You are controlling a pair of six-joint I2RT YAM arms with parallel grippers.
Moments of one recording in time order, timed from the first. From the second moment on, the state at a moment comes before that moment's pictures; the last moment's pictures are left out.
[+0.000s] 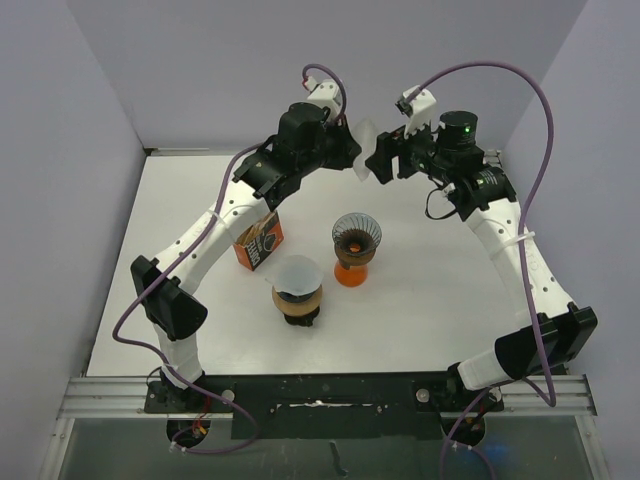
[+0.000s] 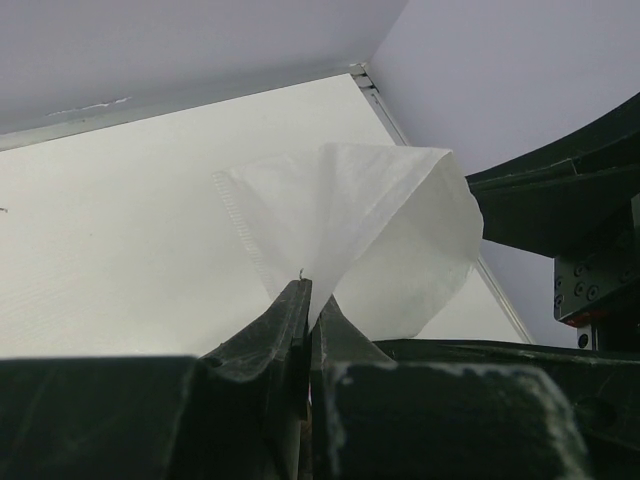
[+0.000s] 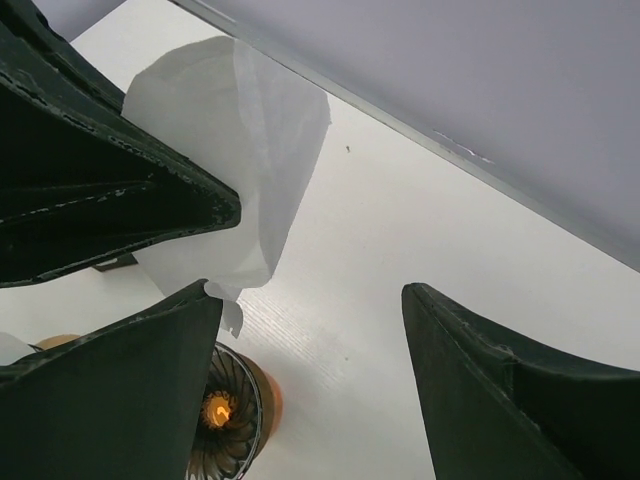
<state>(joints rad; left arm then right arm) -0.73 1.85 2.04 -0.45 -0.03 -0.45 0.31 1.46 1.64 -0.49 -0.34 -0.10</state>
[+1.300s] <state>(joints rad) -0.73 1.86 2.07 -0.47 -0.05 -0.49 0.28 1.45 1.58 -0.46 -0.45 -0.03</state>
